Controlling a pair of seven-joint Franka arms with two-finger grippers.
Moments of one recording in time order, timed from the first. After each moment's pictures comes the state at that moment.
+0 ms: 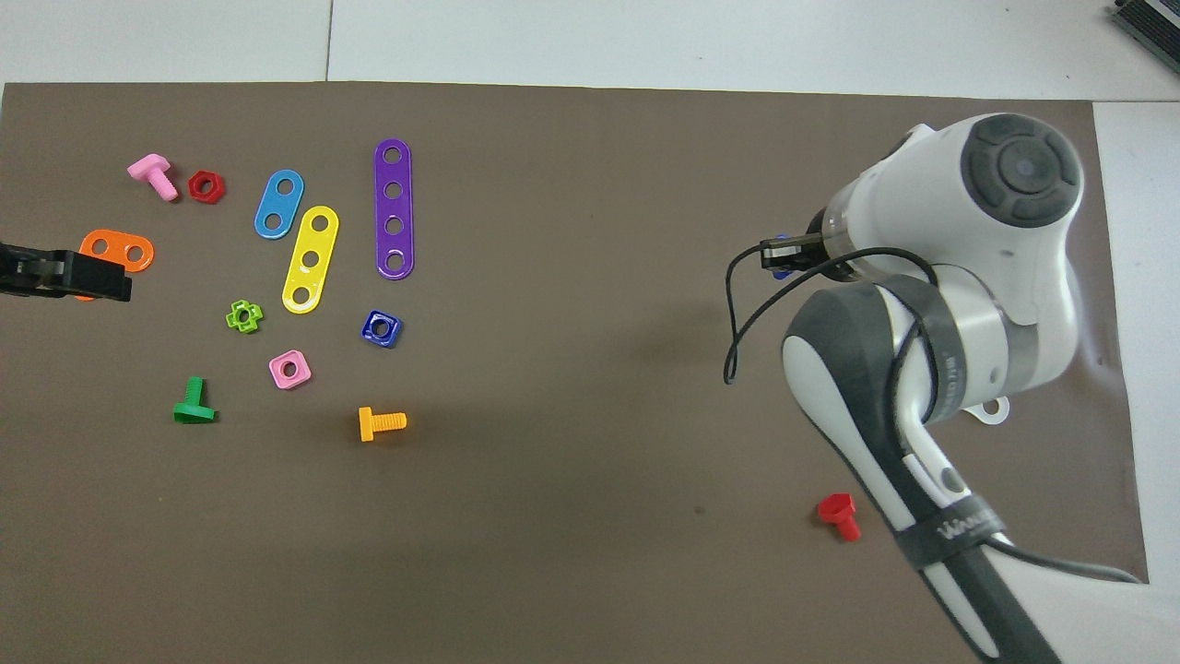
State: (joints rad) left arm -0.03 -0.03 0.01 -1.68 0.01 1.72 0.10; right arm 0.39 0.23 -0.10 -1.68 0.01 2.04 0.24
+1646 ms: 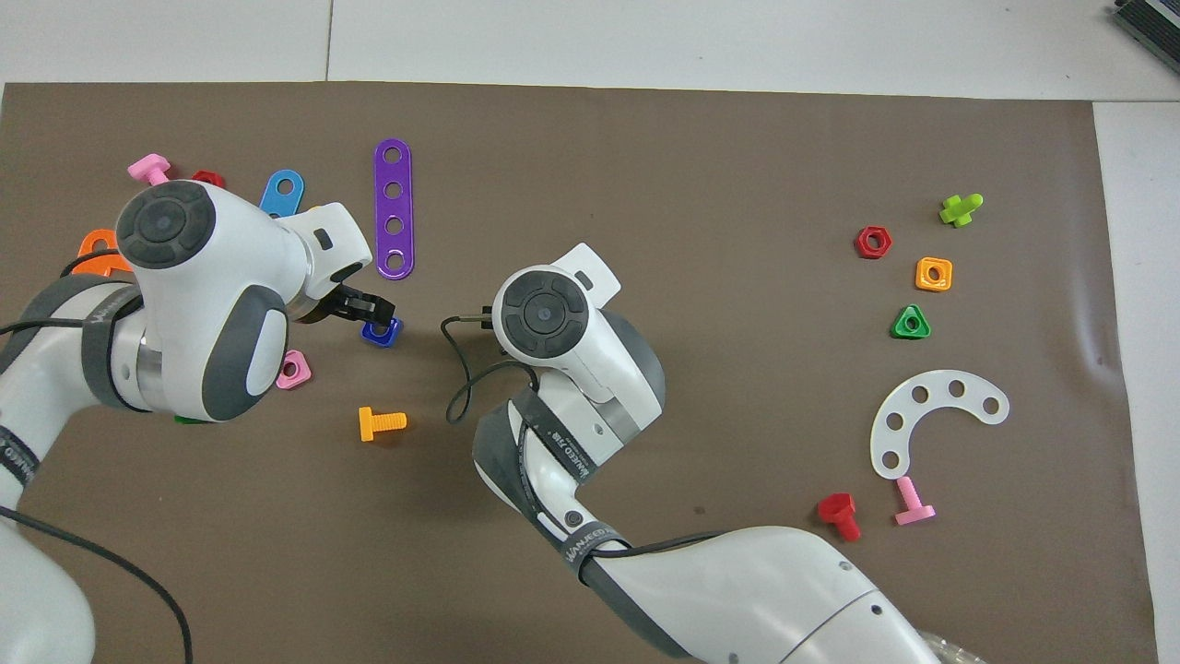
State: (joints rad) left arm -0.25 0.24 -0.01 -1.96 -0.05 2.22 0.15; right arm 0.72 0.63 -0.07 -1.51 0.01 2.30 0.74
